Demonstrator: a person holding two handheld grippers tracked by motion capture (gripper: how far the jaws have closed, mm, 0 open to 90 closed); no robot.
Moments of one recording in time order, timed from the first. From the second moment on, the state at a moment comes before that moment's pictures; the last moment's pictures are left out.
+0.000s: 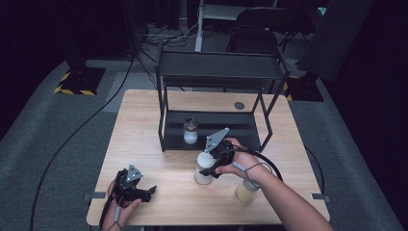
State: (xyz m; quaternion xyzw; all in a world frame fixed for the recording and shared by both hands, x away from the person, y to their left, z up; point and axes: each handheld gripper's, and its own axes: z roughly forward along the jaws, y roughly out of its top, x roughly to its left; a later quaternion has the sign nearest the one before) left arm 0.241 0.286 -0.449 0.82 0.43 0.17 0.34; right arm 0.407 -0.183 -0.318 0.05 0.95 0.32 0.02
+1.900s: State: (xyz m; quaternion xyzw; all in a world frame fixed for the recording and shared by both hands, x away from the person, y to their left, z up) left arm 0.241 0.286 -0.449 0.82 0.43 0.17 0.34; right arm 0.433 -0.192 -0.251 0.07 0.95 0.31 0.05
